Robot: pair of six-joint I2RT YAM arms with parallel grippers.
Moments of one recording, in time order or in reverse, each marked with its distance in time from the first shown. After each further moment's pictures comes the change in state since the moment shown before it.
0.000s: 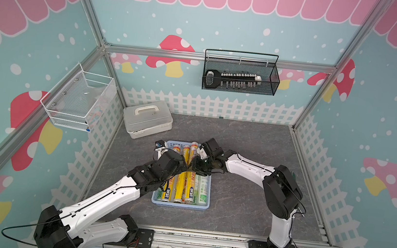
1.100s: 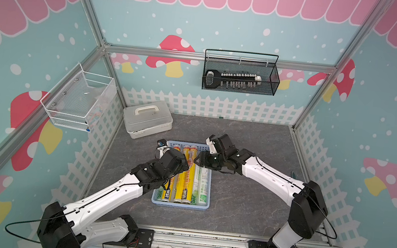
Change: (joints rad) left arm 0.000 0.055 0.035 -0.003 0.004 0.005; right arm 0.000 -0.300 -0.065 -0.090 0.234 -0.119
